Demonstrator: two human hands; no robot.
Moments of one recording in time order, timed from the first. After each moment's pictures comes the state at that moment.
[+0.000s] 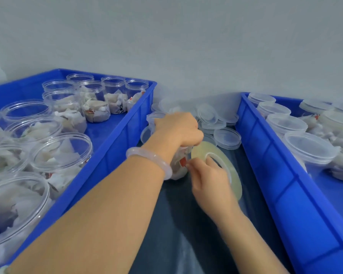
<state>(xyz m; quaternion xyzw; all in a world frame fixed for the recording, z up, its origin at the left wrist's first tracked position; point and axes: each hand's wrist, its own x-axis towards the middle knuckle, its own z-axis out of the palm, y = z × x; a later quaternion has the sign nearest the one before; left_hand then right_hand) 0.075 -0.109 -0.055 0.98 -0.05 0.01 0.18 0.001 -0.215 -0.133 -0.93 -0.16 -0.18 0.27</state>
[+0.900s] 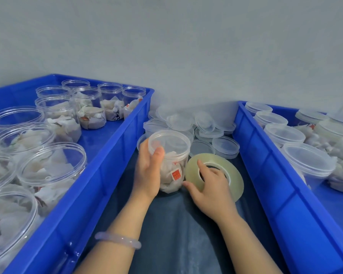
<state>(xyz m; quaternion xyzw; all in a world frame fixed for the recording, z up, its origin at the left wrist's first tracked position) 0.044 -0.077 -0.151 0.65 -0.01 0.24 0.72 0.045 -0.238 -0.175 -0.94 -0.14 -0.14 0.27</state>
